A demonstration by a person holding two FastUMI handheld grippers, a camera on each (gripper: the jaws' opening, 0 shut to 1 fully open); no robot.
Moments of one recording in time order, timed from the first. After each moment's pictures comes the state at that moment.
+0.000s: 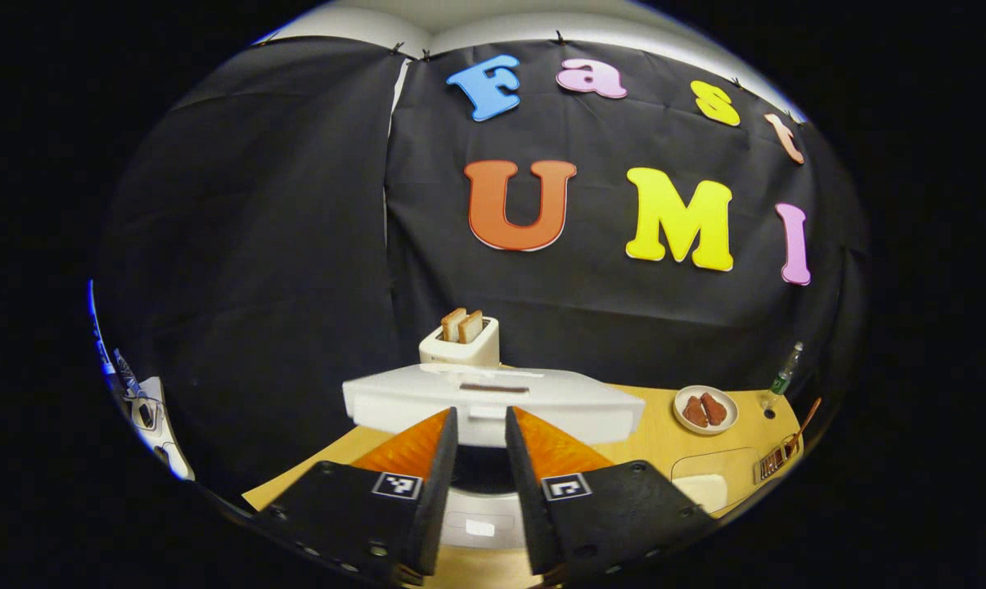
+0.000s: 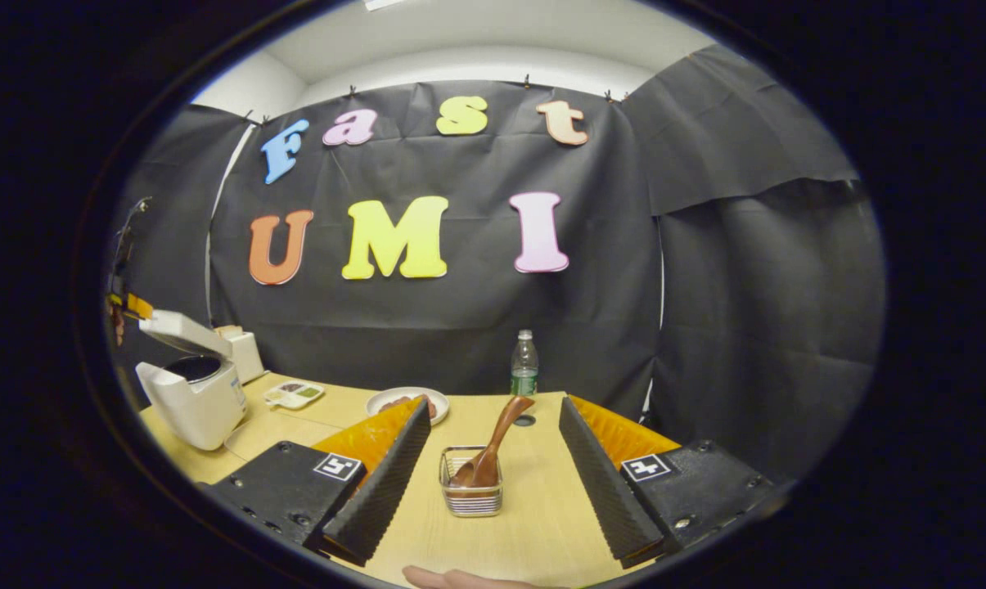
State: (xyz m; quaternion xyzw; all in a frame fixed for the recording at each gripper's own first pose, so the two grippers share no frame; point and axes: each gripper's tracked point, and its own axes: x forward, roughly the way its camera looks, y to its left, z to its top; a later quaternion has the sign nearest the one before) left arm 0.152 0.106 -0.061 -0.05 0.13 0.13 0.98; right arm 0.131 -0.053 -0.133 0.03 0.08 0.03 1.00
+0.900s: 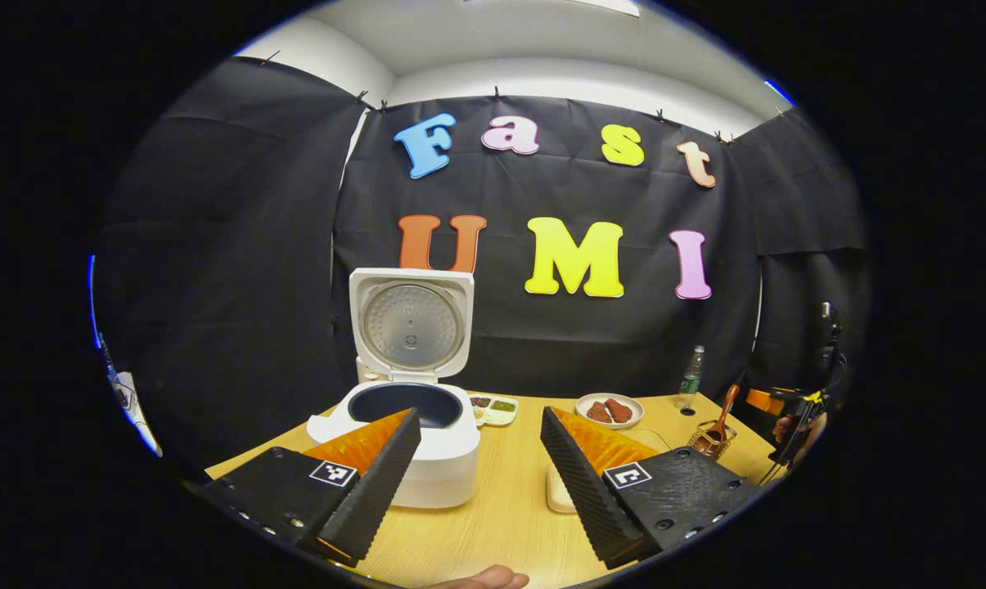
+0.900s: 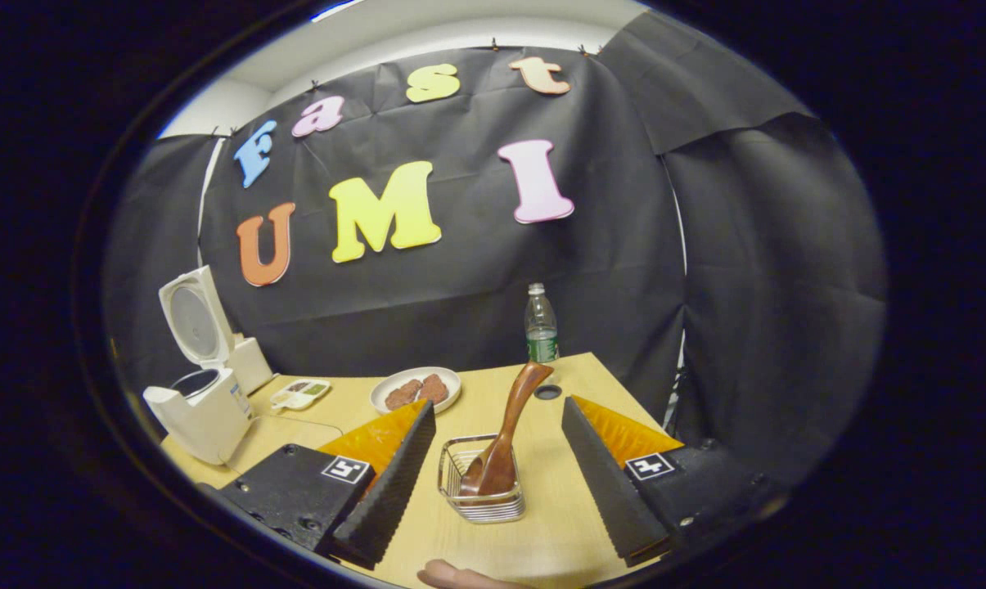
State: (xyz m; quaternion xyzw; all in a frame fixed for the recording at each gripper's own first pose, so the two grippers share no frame) left arm 0.031 -0.023 -0.069 -0.03 0.03 0.02 1.00; right arm 0.214 -0.044 -0.199 0.11 0.15 0.06 0.98
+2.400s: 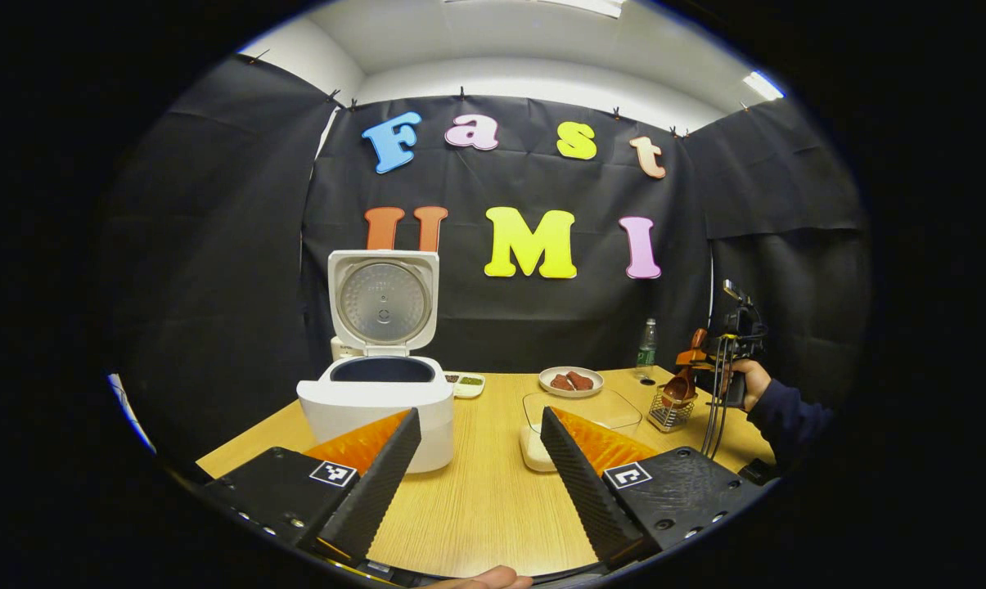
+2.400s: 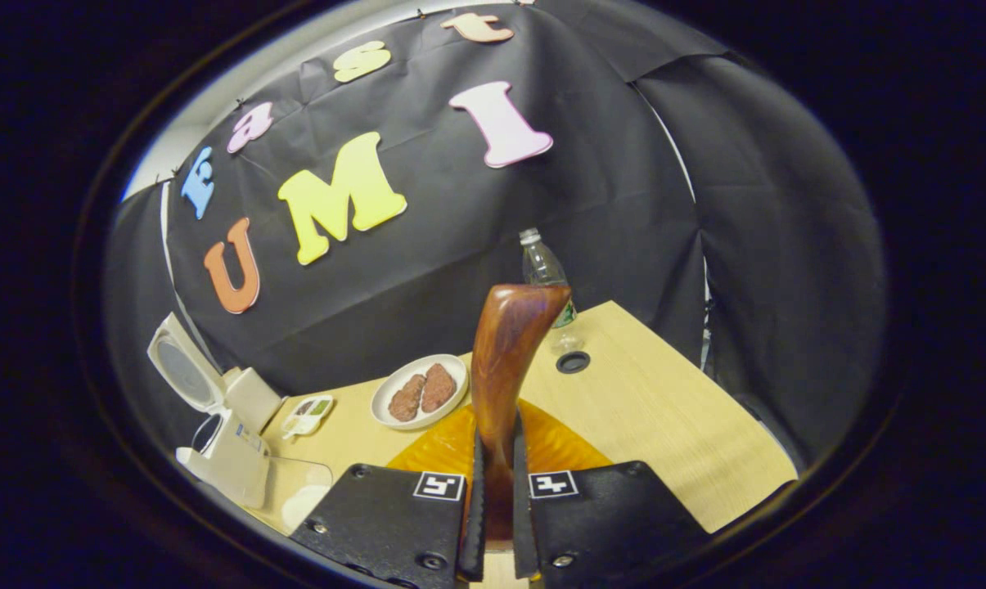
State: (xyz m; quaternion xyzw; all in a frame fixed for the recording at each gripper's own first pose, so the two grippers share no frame) left arm -0.026 -0.028 -0.101 -0.01 0.04 -0.05 1.00; right arm 0.277 -0.029 -0.220 0.20 0.20 0.05 0.96
